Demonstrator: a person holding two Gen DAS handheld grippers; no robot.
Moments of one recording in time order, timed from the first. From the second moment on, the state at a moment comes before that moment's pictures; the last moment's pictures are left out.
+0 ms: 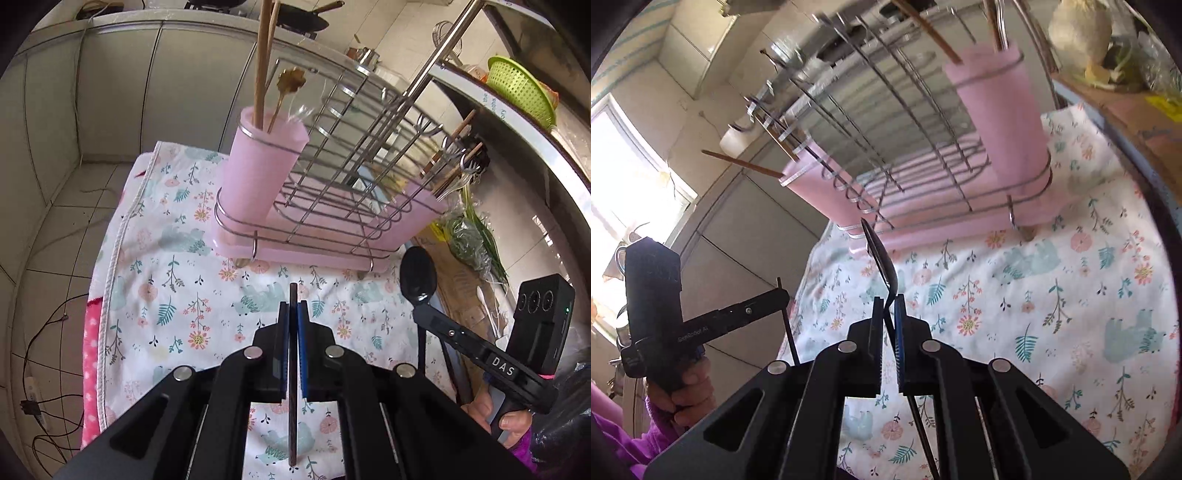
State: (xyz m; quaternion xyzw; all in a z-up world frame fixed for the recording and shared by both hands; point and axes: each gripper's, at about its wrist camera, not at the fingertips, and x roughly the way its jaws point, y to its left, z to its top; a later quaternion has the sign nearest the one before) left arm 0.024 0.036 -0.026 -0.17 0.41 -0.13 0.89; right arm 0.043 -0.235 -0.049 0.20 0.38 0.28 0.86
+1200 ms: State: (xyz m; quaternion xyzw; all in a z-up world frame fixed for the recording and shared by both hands) left arm 0.108 0.015 0.090 -0.07 0.19 -0.01 0.98; right arm 0.129 -0.296 0.086 0.23 0.01 0.25 0.94
